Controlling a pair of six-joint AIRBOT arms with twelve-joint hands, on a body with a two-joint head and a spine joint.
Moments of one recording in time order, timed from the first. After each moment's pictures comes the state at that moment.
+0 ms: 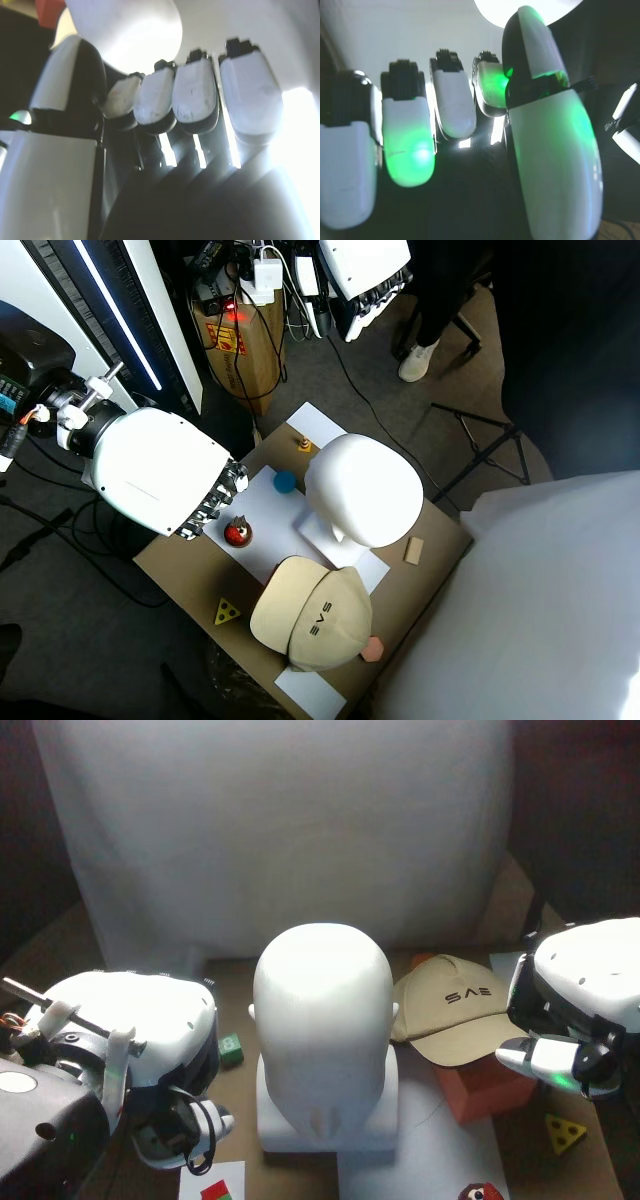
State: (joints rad) left arm 0.57 -0.90 0.43 -1.62 -1.08 2.40; right arm -0.62 -1.01 0.69 1.09 0.86 -1.86
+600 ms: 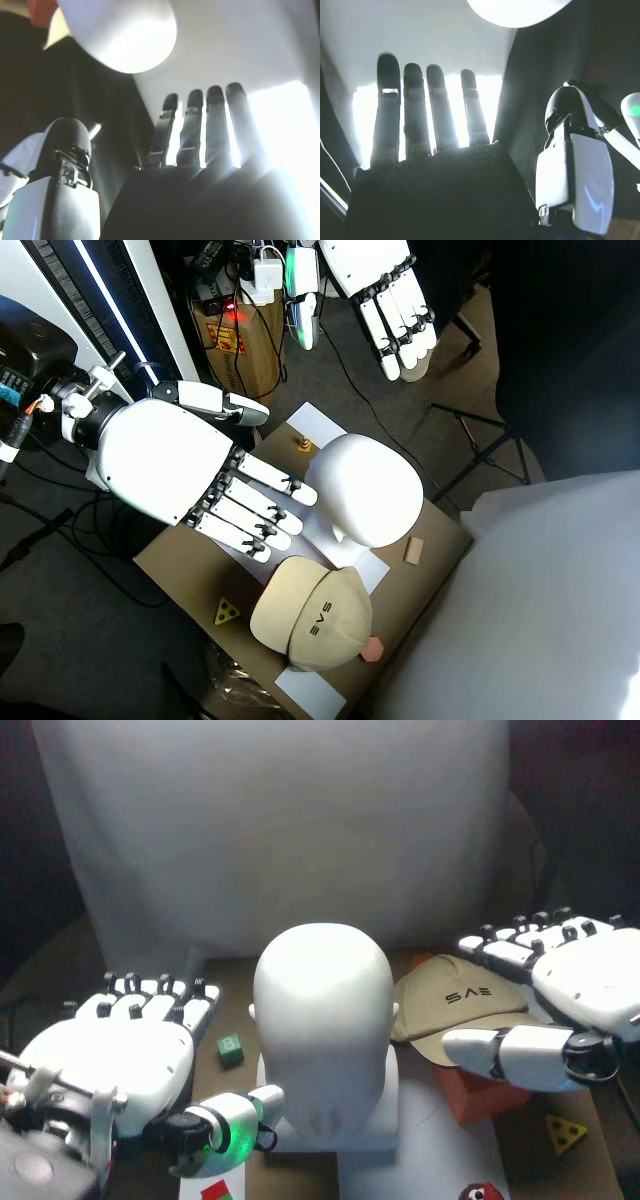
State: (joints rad) left arm 0.78 -0.97 0.45 -1.42 -1.21 2.13; right arm -0.67 -1.04 0.79 0.99 0.79 -1.84
